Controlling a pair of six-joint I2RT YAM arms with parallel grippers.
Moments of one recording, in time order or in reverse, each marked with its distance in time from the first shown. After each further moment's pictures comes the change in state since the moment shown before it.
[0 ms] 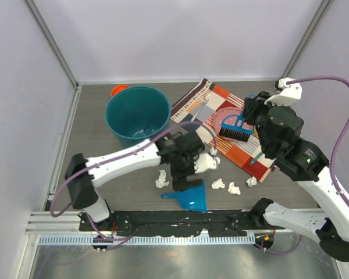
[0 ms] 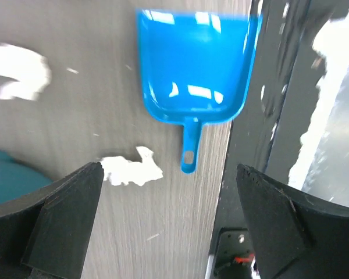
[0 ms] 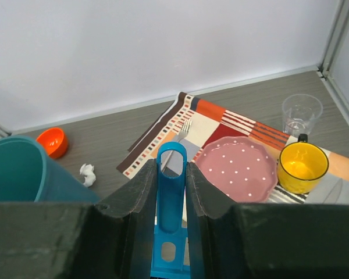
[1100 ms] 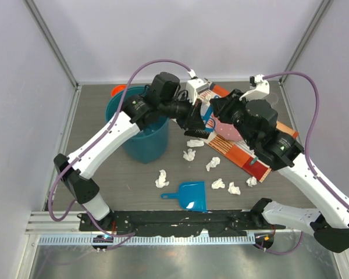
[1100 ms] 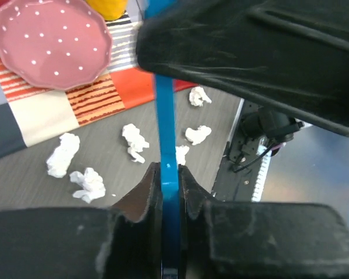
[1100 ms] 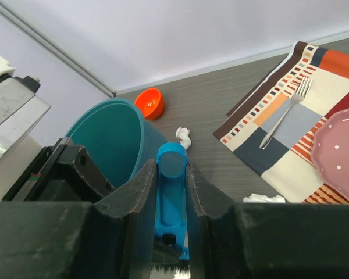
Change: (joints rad) left arm 0.332 -0.032 0.418 0.324 0.348 -0.470; right arm 0.000 0.116 -0.074 0.174 -0.359 0.280
